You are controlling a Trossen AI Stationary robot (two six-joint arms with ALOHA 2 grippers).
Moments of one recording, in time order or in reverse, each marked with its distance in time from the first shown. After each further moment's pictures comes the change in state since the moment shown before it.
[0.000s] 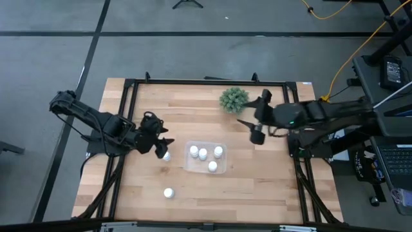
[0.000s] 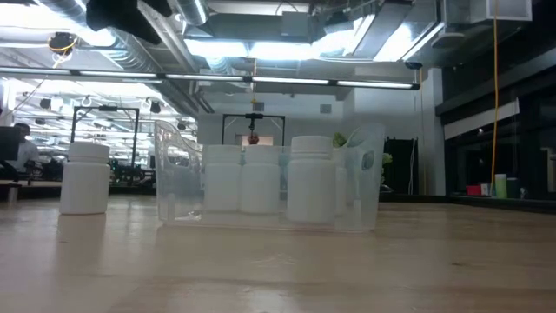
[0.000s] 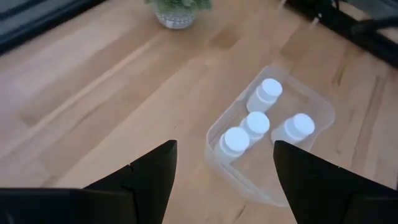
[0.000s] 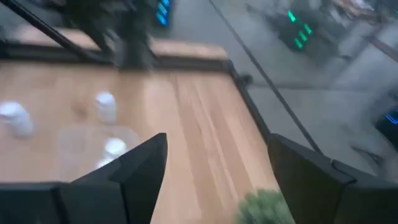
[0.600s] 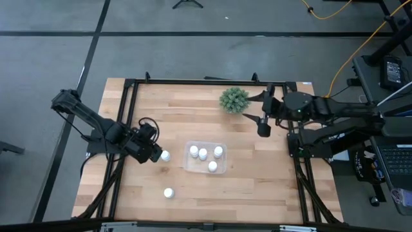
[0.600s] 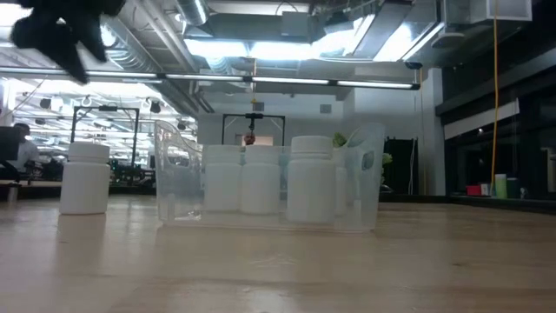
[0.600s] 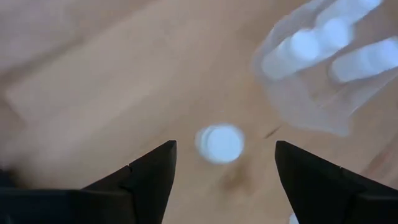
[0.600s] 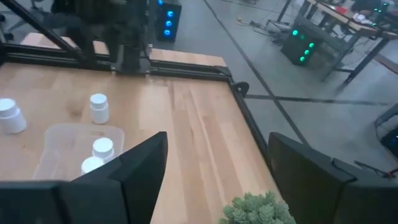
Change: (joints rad) left arm -0.092 0.013 -0.083 -0.252 0.190 -0.477; right arm -0.157 -0.145 -0.159 0.127 -0.185 -0.127
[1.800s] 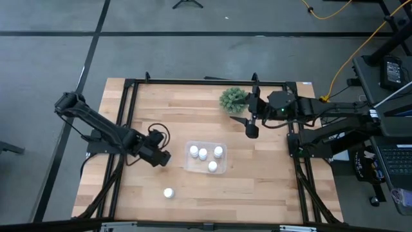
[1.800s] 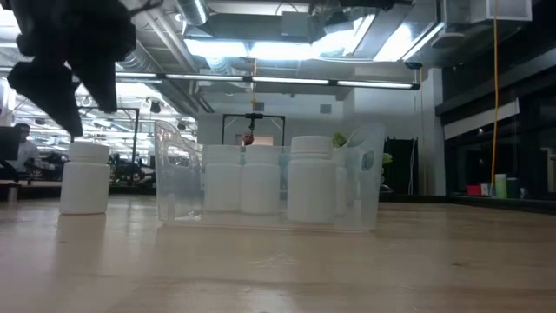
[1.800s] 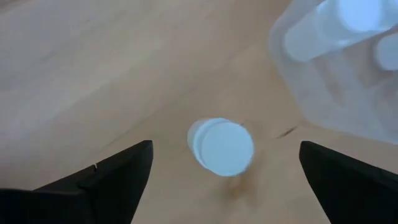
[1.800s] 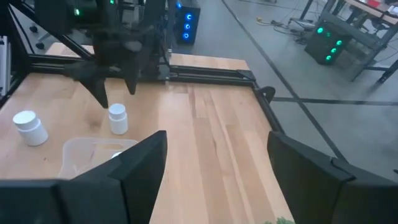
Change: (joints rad) left arm 0.060 0.136 -0.132 0.237 0.082 -0.004; right arm -0.050 0.132 0.000 0.143 -0.129 0.026
